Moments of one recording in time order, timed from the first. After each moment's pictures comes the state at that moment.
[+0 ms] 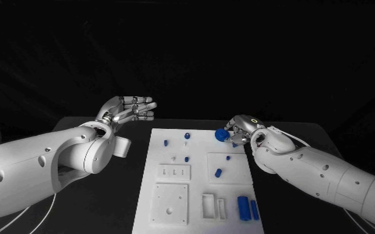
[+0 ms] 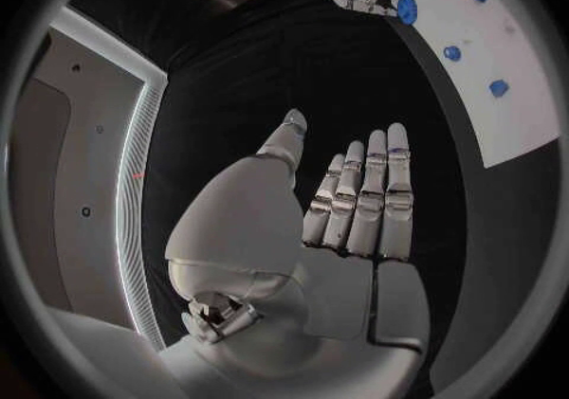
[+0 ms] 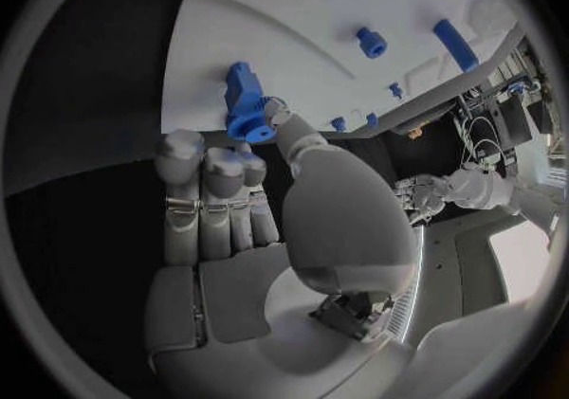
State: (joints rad) left arm 1.42 -0.85 -0.15 1.52 -0.15 -0.48 0.34; left_hand 1.34 -0.03 0.04 -0.01 0.05 0.85 0.17 0.05 0.06 1.02 0.17 0.06 0.06 1.10 0.14 0.08 0.06 0.10 1.03 0.13 0.17 0.08; right arm 1.01 -0.68 0.27 1.16 -1.72 -0.35 -0.24; right_hand 1.31 -0.17 0.24 -0.10 0.19 1.04 0.10 0.06 0.06 1.26 -0.01 1.01 1.11 1.43 -0.07 1.01 0.98 0.08 1.47 -0.10 0.74 1.31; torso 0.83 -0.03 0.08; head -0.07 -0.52
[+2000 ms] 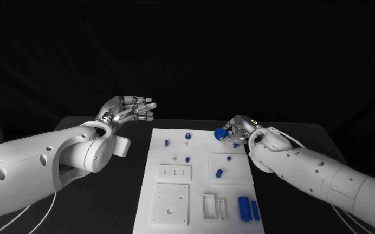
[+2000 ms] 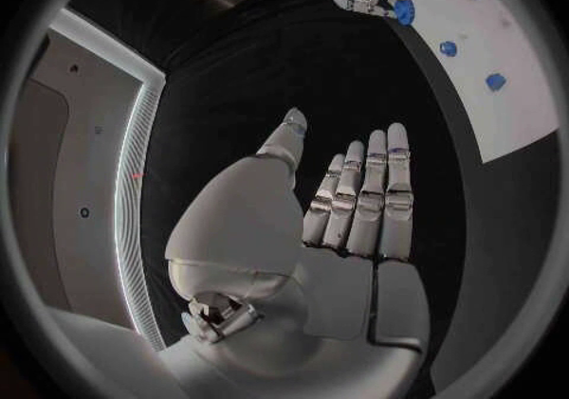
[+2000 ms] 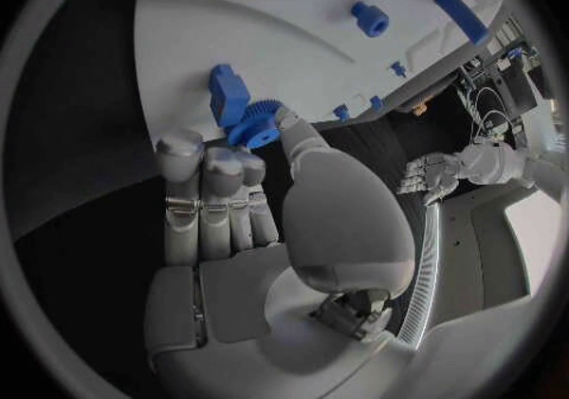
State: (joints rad) left arm 1.42 -0.85 -0.15 1.51 -0.15 -0.47 0.33; left_hand 1.34 -0.03 0.03 -0.02 0.05 0.85 0.17 0.05 0.06 1.02 0.17 0.06 0.06 1.10 0.14 0.08 0.06 0.10 1.03 0.13 0.17 0.08; right arm 1.01 -0.63 0.28 1.09 -1.60 -0.36 -0.23; right_hand 1.30 -0.17 0.11 -0.03 0.24 1.01 0.11 0.06 0.06 1.26 0.00 1.01 1.11 1.44 -0.07 1.01 0.98 0.08 1.47 -0.10 0.73 1.31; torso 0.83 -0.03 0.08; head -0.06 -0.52
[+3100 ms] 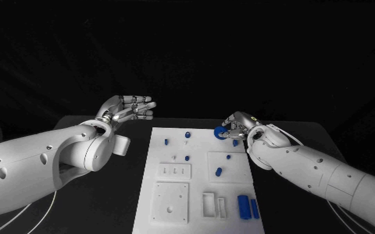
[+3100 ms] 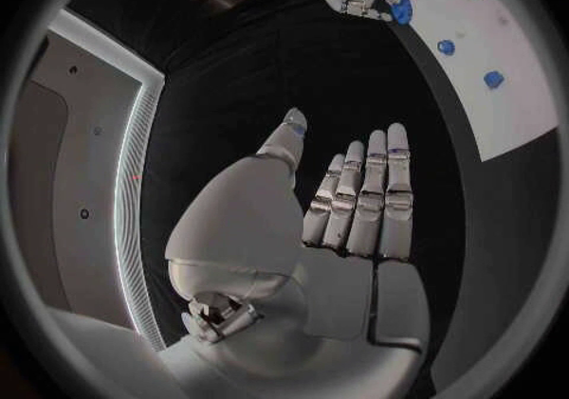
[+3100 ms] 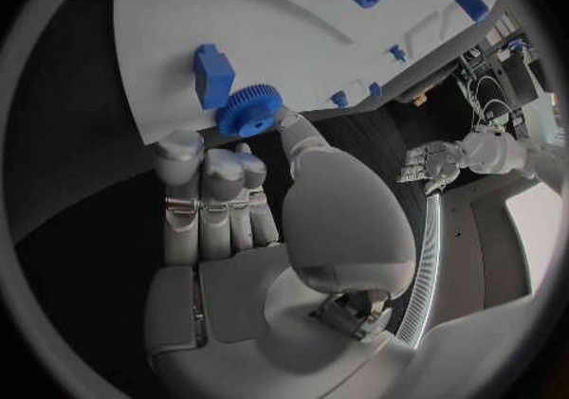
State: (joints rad) left arm 1.42 -0.84 -0.15 1.50 -0.15 -0.47 0.33; left_hand 1.34 -0.03 0.03 -0.02 0.05 0.85 0.17 0.05 0.06 1.02 0.17 0.06 0.06 1.10 0.14 0.08 0.06 0.10 1.03 0.13 0.17 0.08; right arm 1.01 -0.62 0.30 1.10 -1.57 -0.38 -0.23; right_hand 1.29 -0.16 0.11 0.01 0.28 1.02 0.11 0.06 0.06 1.27 0.00 1.03 1.13 1.44 -0.07 1.03 1.00 0.08 1.47 -0.10 0.75 1.31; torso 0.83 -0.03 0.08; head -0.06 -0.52
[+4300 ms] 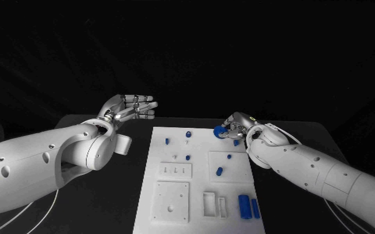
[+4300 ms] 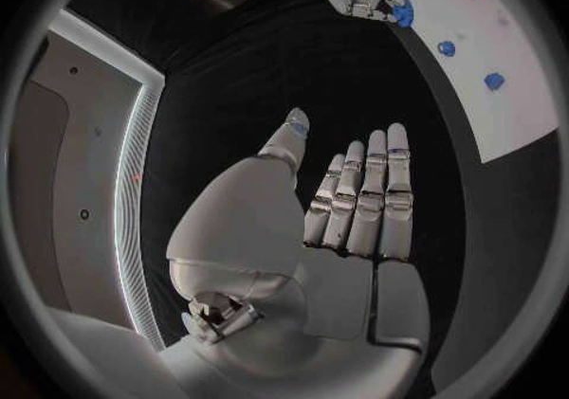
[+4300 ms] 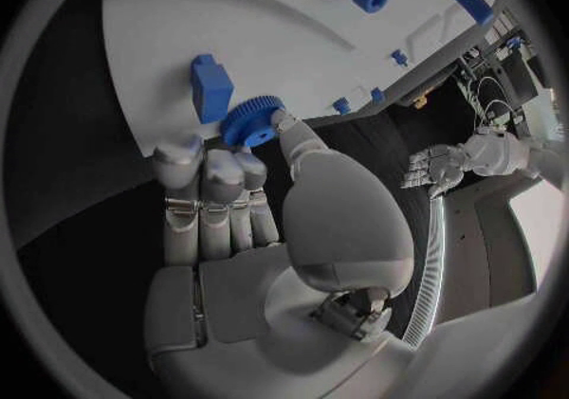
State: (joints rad) left arm 1.41 -0.84 -0.15 1.50 -0.16 -0.47 0.33; left_hand 1.35 -0.02 0.03 -0.03 0.05 0.85 0.17 0.05 0.06 1.02 0.17 0.06 0.06 1.10 0.14 0.08 0.06 0.10 1.03 0.13 0.17 0.08; right arm 1.02 -0.59 0.30 1.06 -1.57 -0.34 -0.23; right_hand 1.29 -0.16 0.15 -0.05 0.29 1.04 0.10 0.06 0.06 1.27 -0.01 1.03 1.14 1.44 -0.07 1.04 1.01 0.08 1.47 -0.10 0.77 1.31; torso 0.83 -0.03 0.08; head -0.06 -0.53
